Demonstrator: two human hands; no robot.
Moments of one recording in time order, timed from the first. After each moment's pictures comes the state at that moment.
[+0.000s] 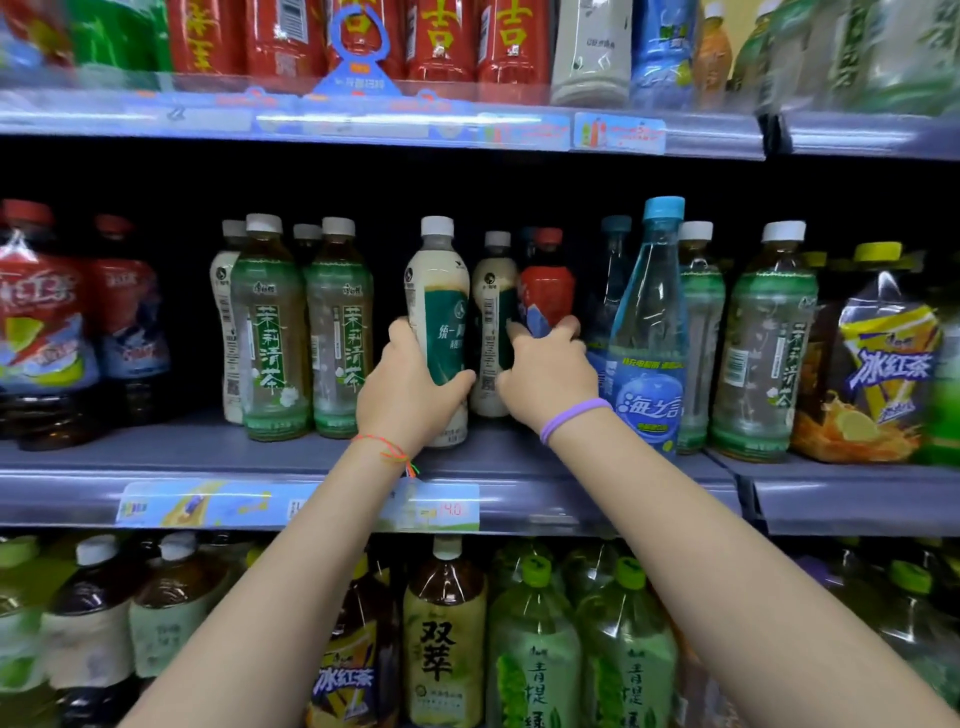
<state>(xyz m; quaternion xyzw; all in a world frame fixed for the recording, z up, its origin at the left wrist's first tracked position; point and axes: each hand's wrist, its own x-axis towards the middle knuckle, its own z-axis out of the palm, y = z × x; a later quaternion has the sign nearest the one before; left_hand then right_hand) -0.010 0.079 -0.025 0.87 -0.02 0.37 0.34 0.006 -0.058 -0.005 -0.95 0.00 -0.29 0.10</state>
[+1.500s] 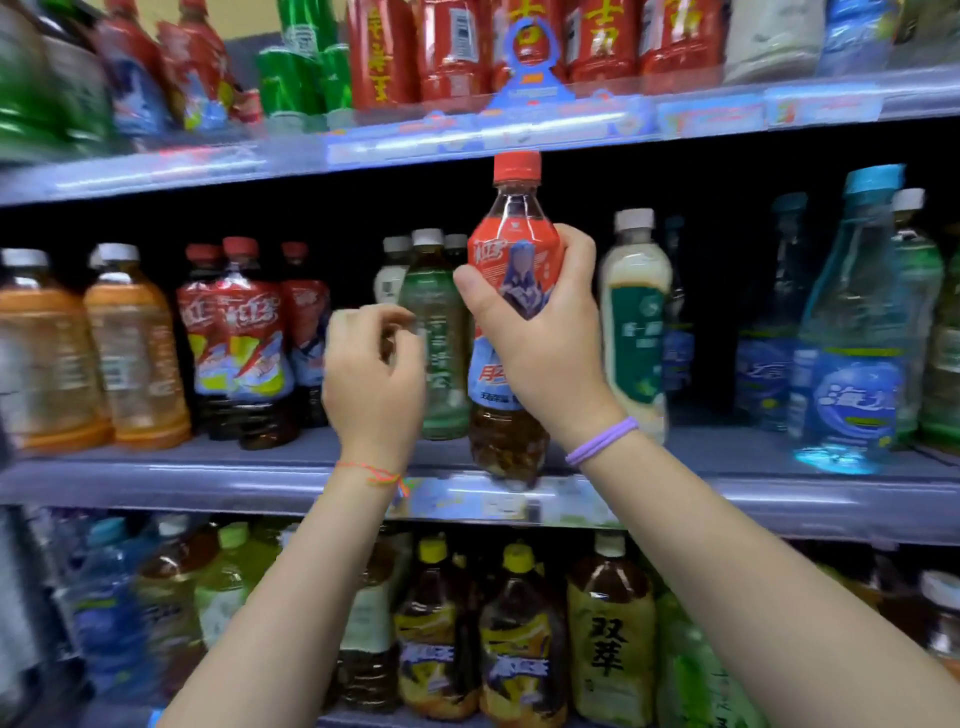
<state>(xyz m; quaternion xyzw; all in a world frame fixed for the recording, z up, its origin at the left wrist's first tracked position) -0.052 0.234 -0.019 0.68 -0.06 0.64 0.34 -0.063 0.089 0.014 -0.59 -0.31 -0.40 0.63</state>
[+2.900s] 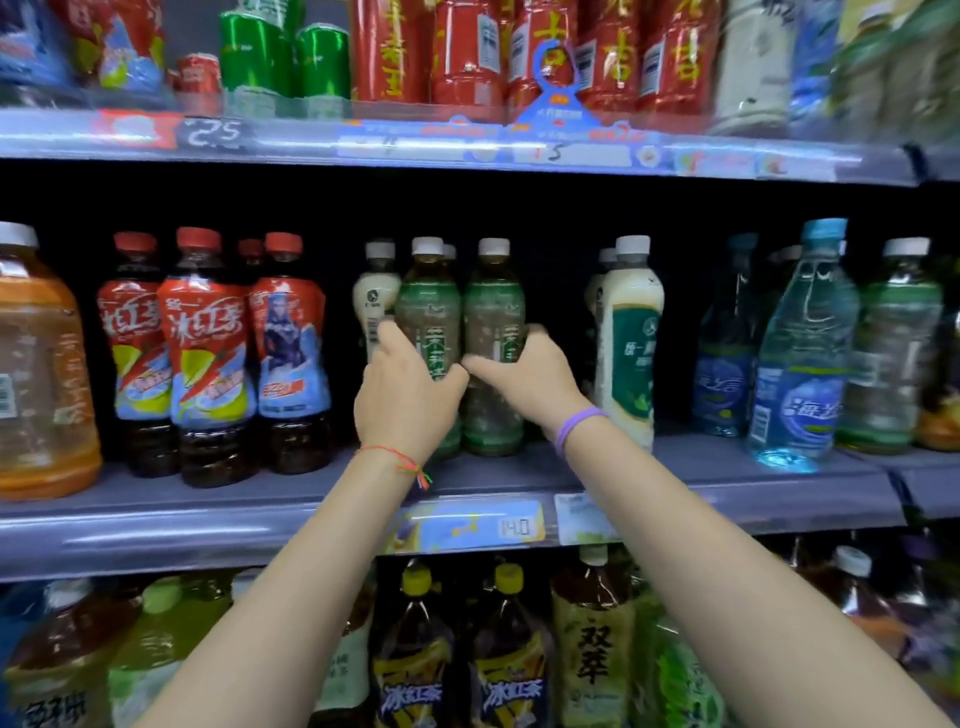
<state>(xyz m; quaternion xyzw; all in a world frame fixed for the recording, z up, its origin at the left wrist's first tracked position) -0.009 0.238 -0.011 0.84 -0.01 0.42 0.34 0.013 0.103 0.003 -0.84 -0.06 -0.25 0.48</state>
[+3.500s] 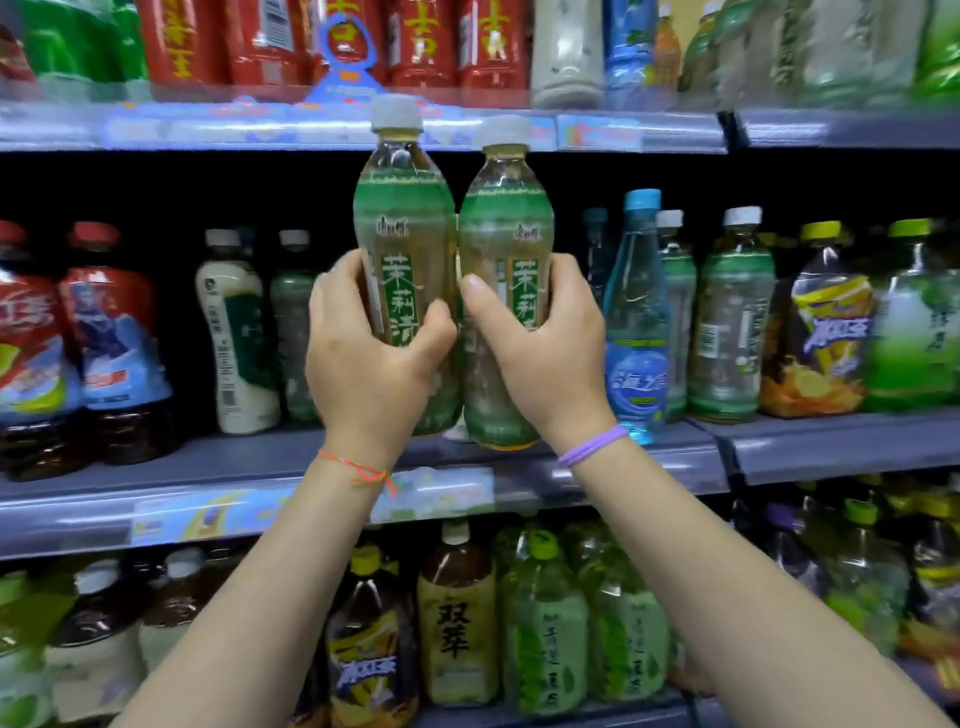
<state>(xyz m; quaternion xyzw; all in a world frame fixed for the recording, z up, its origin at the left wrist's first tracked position) -0.069 0.092 -0.005 0.65 -0.16 0.60 0.43 -0.081 -0.041 0.003 -0.67 -0.17 -0.51 0.52</state>
